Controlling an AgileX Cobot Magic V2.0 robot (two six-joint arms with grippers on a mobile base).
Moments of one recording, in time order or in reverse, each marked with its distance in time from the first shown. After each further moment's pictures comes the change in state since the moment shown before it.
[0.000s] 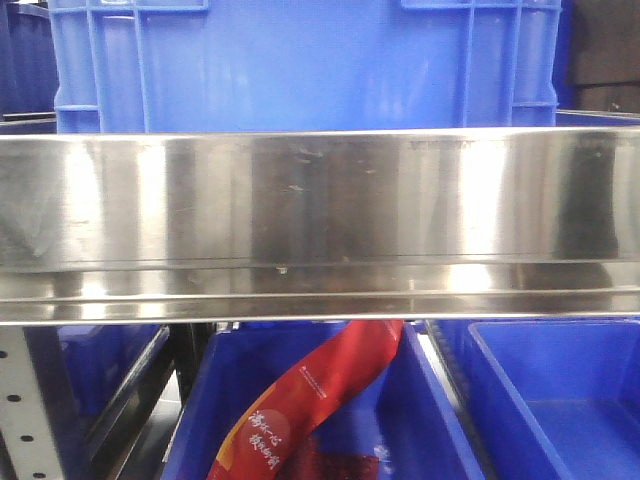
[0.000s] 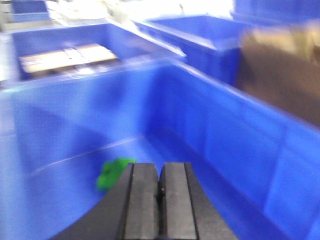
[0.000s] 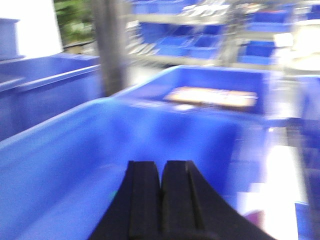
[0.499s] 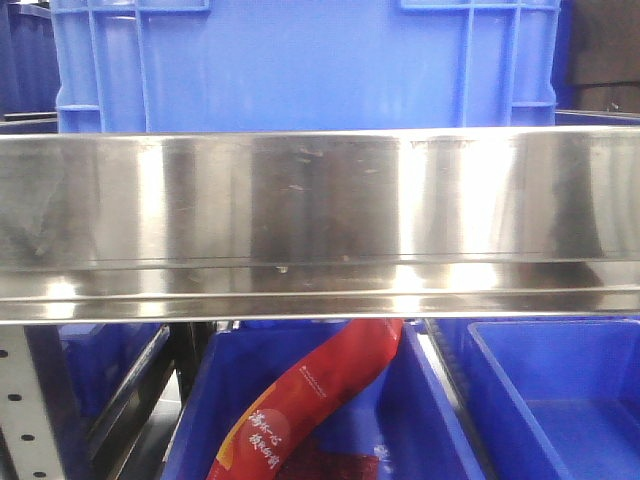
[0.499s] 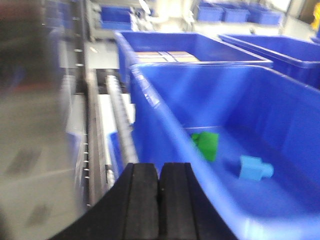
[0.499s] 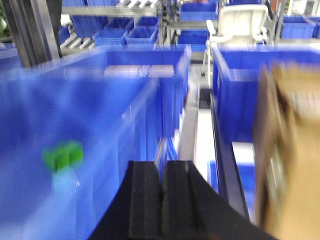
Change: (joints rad) left arm 0.203 -0.465 0.520 -0.004 -0.150 -0.008; right arm -0.172 -0.371 0.473 0.000 -0.067 0.000
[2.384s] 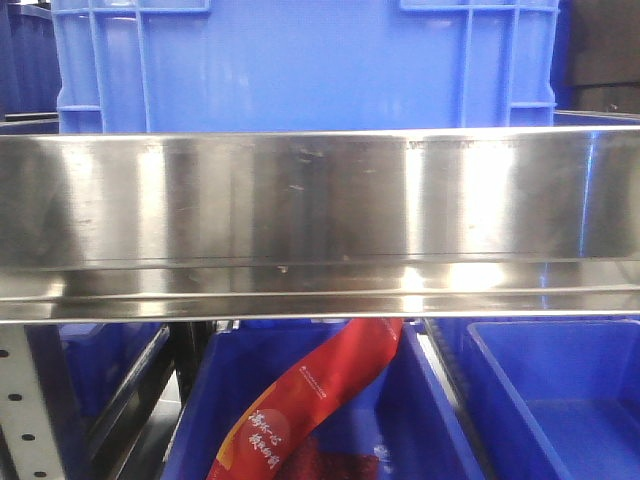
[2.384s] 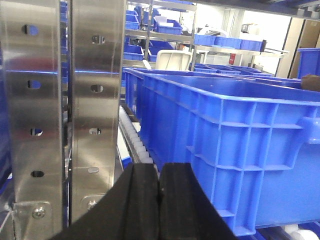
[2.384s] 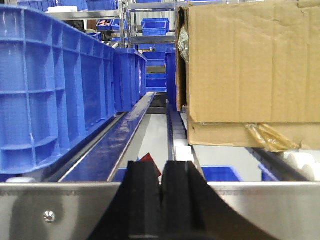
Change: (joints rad) left arm 0.002 -0.588 0.499 0.000 -0.110 -0.002; right arm -0.137 -0.932 0.780 -0.041 -0.042 0.018
